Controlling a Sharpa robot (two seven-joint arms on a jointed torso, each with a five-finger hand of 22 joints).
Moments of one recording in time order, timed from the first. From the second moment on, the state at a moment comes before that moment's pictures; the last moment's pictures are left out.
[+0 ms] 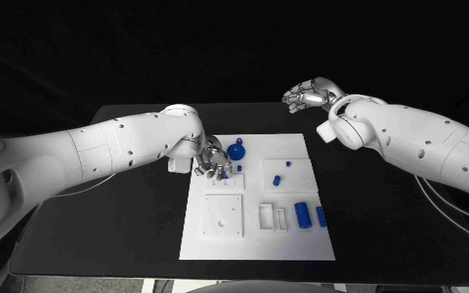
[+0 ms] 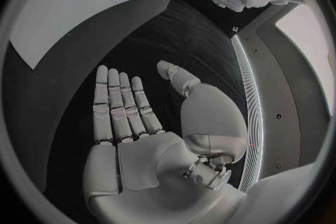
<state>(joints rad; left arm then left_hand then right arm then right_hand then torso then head) 1.33 -0.54 -0.20 1.22 -0.88 0.45 -0.54 0.63 0.07 0.67 -0.14 0.34 1.07 0.02 0.36 1.29 1.31 -0.09 0.94 0.40 1.21 -0.19 1.52 0.62 0.11 1.01 -0.16 1.24 1.26 1.27 -0.59 -0.05 1.05 -0.65 -0.28 0.08 0.98 -0.14 0.57 -0.20 0.37 0.77 0.20 0.30 0.41 0.83 0.19 0.44 0.12 0.85 0.17 0.42 0.44 0.26 0.89 0.23 0.11 0.60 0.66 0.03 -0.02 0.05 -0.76</state>
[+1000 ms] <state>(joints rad) 1.33 -0.50 -0.23 1.16 -0.86 0.47 -0.57 0.64 0.07 0.70 -0.12 0.24 1.07 0.02 0.34 1.31 1.31 -0.09 0.95 0.42 1.21 -0.19 1.52 0.62 0.11 1.01 -0.16 1.24 1.26 1.27 -0.59 -0.05 1.05 -0.65 -0.28 0.08 0.98 -0.14 0.57 -0.20 0.38 0.77 0.20 0.30 0.41 0.83 0.19 0.44 0.11 0.84 0.17 0.42 0.43 0.25 0.88 0.23 0.11 0.60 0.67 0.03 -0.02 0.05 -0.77</state>
